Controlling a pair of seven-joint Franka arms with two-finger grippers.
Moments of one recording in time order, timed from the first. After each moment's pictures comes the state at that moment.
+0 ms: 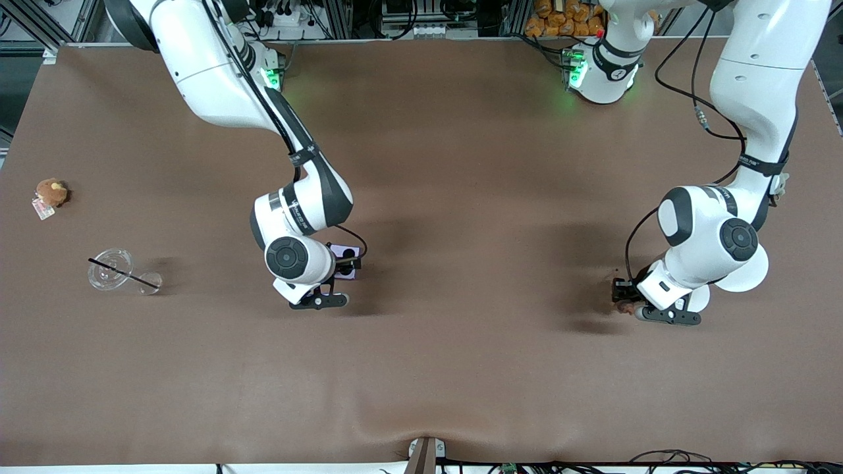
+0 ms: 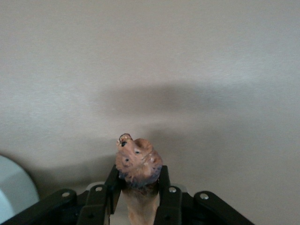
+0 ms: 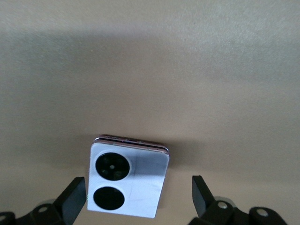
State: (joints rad) left arm 0.12 0.58 -0.21 -1.88 -0.08 2.55 0.13; right arm 0.49 0.75 -0.05 -1.52 0.14 2.05 0.31
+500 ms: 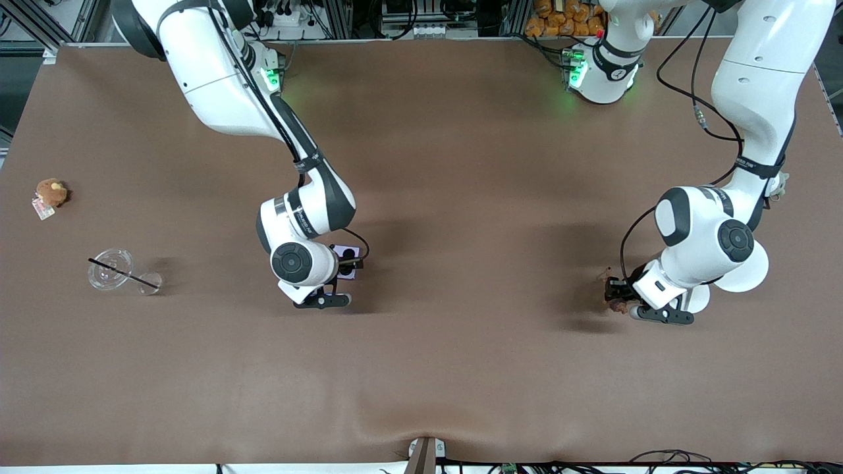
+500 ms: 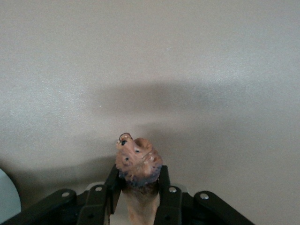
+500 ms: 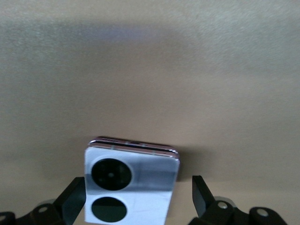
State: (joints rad) left arm 0.14 0.59 -0.23 -1.88 -0.08 2.55 0.13; right arm 0.49 0.78 -0.05 -1.52 0.20 2.06 0.31
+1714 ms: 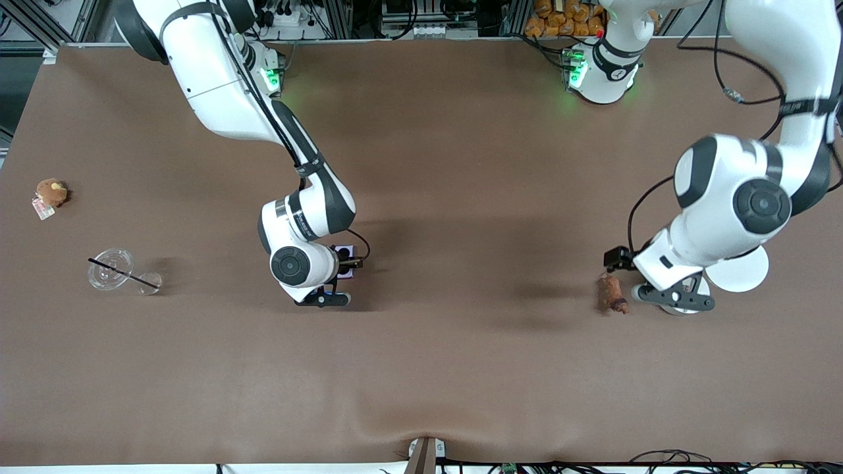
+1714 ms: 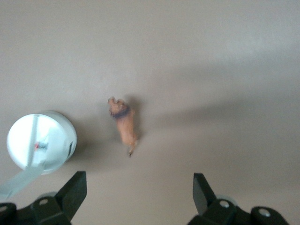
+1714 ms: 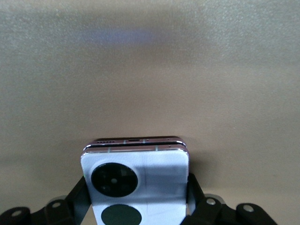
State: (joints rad) left arm 0.03 0.33 -0.26 -1.66 0.10 1.94 -0.06; right arm 0.49 0.80 -0.06 -1.54 0.22 2.06 0.32
